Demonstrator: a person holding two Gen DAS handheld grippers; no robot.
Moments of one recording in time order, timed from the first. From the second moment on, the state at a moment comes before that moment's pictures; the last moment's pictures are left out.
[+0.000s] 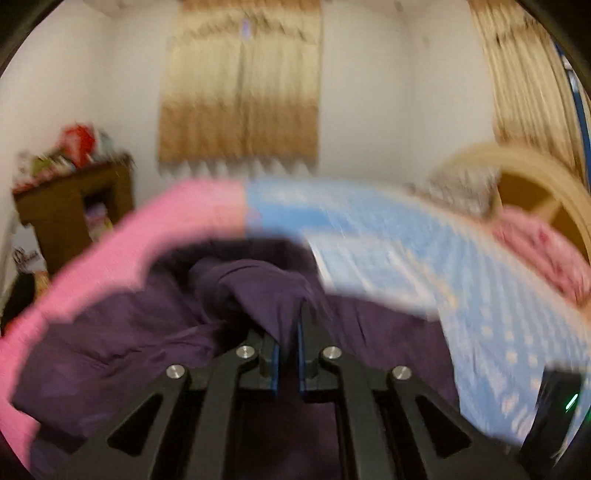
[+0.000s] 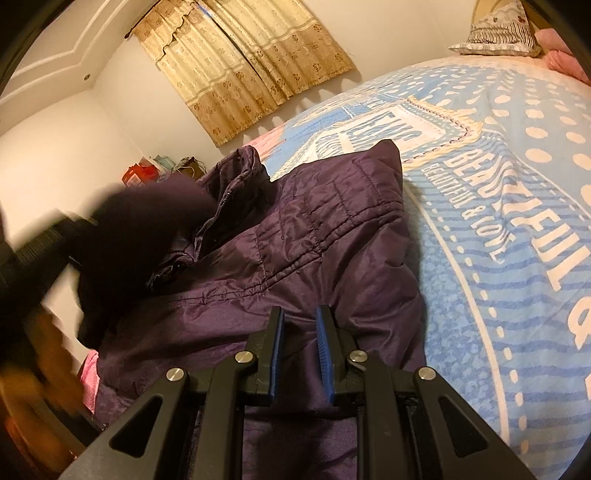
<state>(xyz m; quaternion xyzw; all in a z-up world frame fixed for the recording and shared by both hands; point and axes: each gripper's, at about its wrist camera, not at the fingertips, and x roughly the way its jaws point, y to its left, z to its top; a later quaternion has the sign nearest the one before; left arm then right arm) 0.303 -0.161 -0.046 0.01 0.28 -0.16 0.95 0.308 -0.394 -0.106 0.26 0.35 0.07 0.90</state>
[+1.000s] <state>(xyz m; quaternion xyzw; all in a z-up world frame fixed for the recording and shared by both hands) 0.280 0.107 -0.139 -0.23 0.34 0.05 0.91 0.397 -0.200 -0.001 -0.05 0.38 0.12 0.91</state>
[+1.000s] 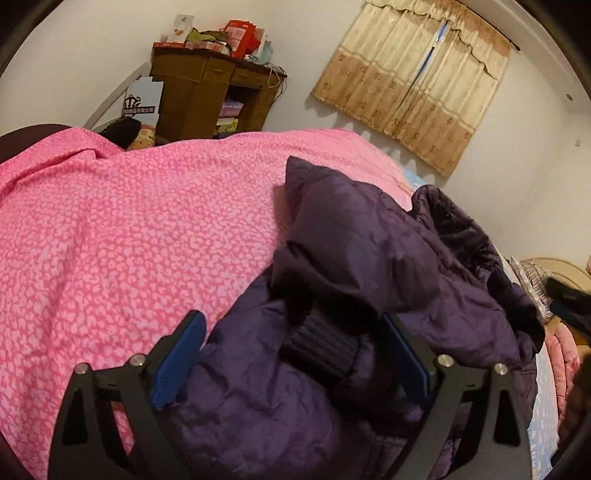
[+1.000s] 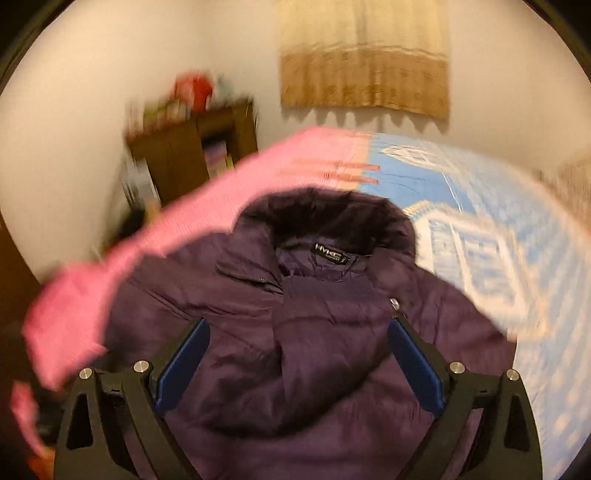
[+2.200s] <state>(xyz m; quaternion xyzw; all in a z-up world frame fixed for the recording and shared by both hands) 0.269 0.084 -0.077 -0.11 0.27 0.08 0.95 0.308 -0.345 0.006 0.12 0.31 0.06 0.94</state>
